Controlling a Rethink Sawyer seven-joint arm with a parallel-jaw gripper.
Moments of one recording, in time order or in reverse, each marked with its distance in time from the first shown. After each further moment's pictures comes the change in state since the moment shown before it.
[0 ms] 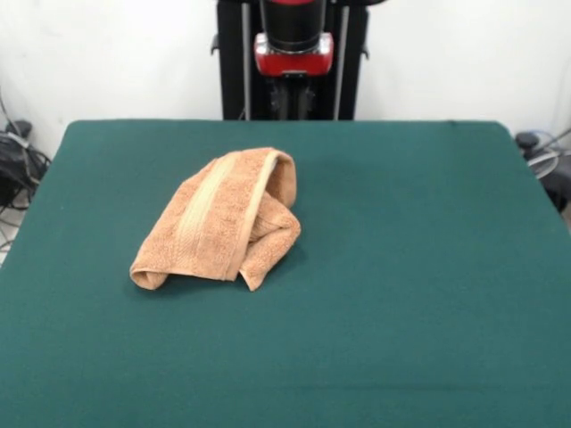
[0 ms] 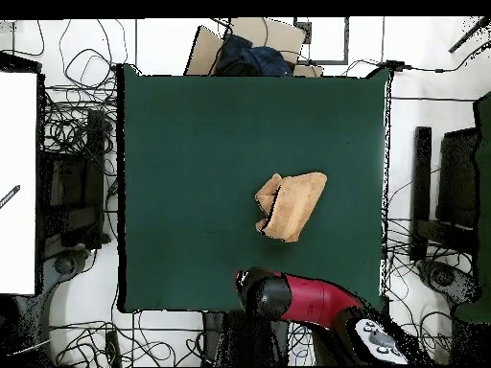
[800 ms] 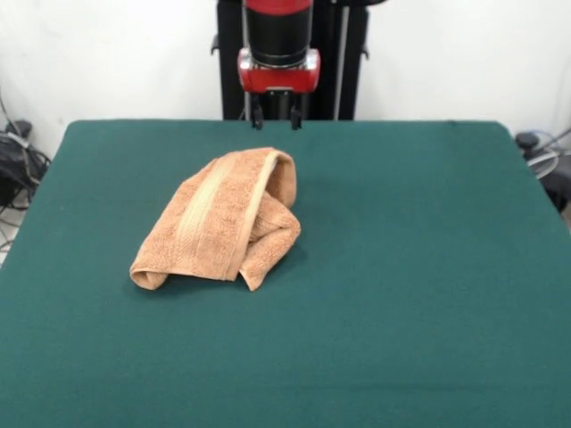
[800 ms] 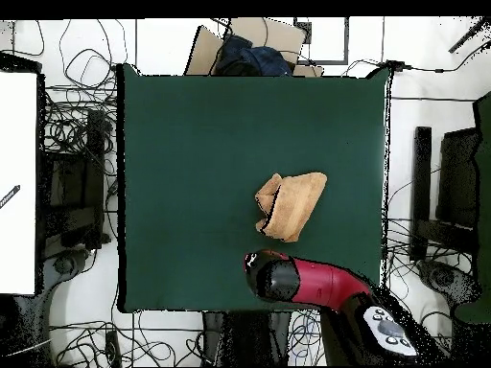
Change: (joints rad) arm -0.011 0.003 0.019 -0.094 -0.017 0.016 0.000
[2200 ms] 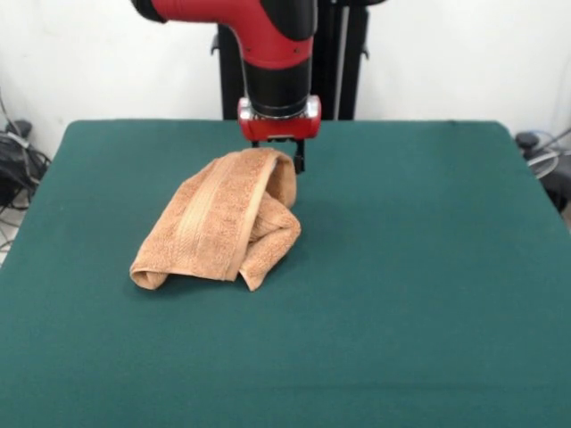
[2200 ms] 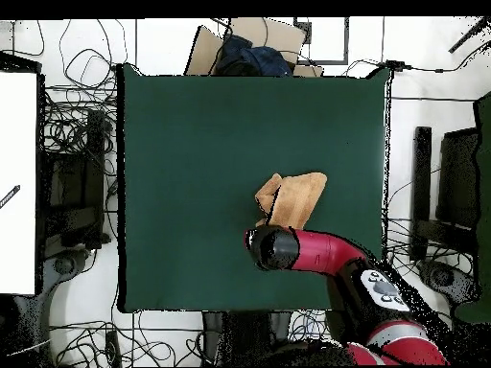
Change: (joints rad) arm -0.001 0.140 0.053 -0.174 -0.005 0.059 0.000
